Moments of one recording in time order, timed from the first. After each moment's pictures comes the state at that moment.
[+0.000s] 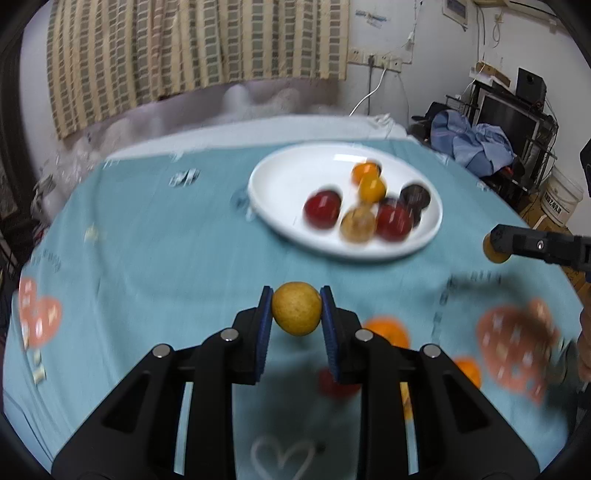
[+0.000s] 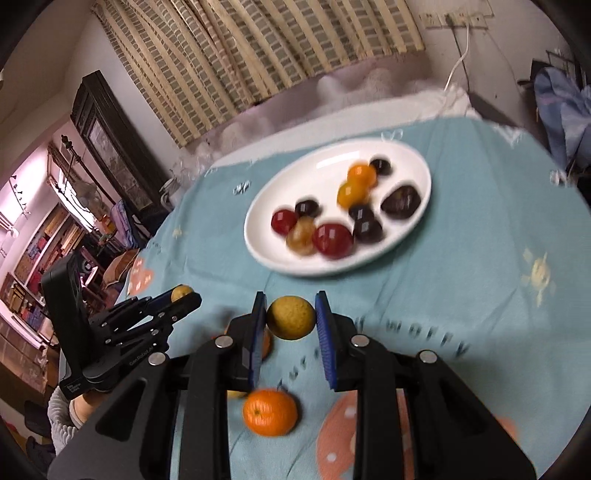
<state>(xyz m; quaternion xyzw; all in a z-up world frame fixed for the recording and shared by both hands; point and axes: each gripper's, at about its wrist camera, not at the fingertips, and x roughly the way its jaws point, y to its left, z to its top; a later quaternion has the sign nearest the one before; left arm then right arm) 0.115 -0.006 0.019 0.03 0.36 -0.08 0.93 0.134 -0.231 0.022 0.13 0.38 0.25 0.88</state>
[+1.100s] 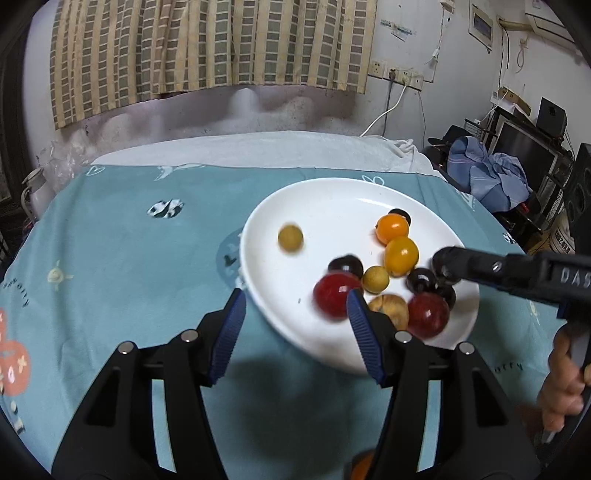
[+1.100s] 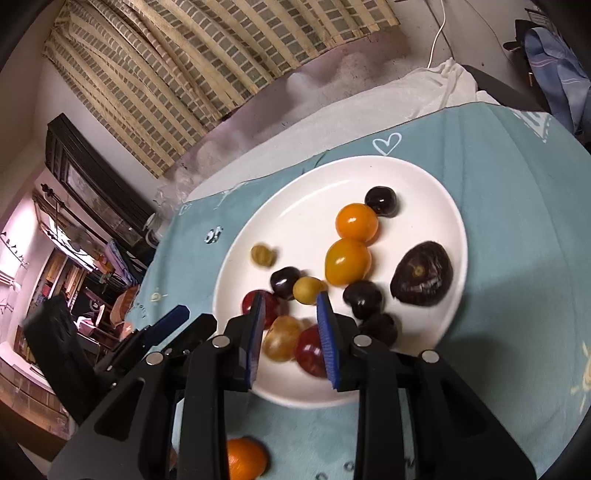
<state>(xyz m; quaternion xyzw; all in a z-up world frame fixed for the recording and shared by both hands) 0.204 -0.007 0.013 -0.02 0.36 -0.06 0.93 0.229 -0.217 -0.002 0.21 0.41 0.23 0.86</state>
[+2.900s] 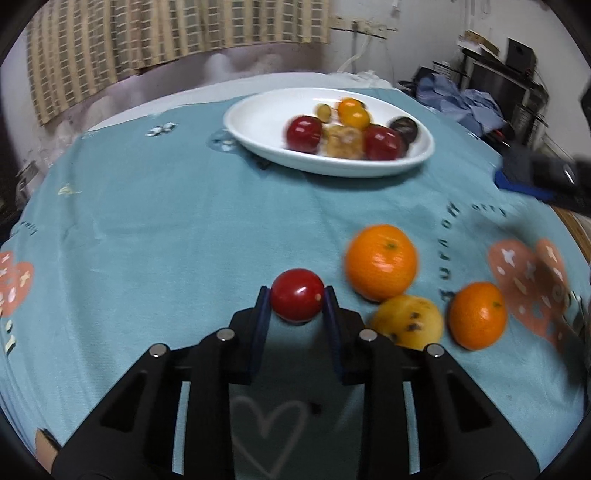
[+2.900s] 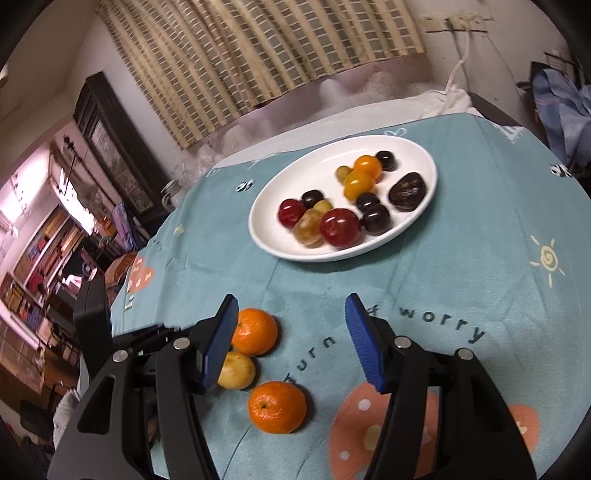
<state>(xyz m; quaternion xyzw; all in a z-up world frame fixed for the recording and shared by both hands) 0.092 -0.002 -0.040 0.04 0.42 -0.09 0.90 0.105 -0.215 -0.008 0.12 0.38 0.27 0.88</state>
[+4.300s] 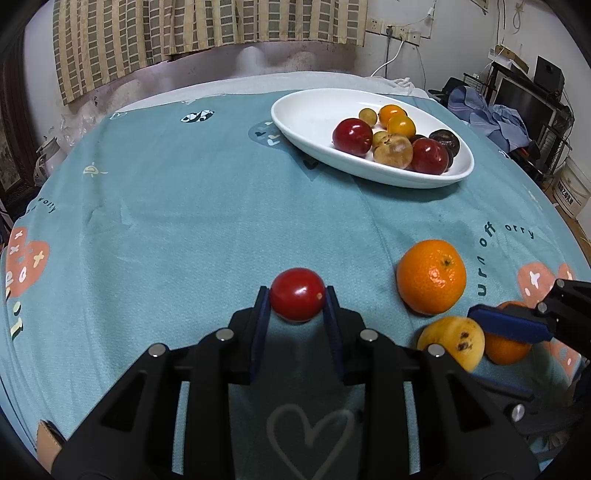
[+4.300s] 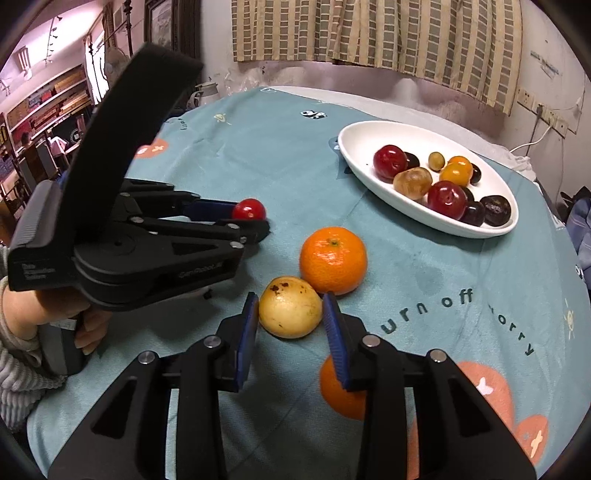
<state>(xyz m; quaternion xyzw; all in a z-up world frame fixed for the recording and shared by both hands) 0.100 0.017 -0.044 0.02 0.42 -0.05 0.91 0.061 -0.106 -0.050 -0.13 0.37 0.29 0.87</state>
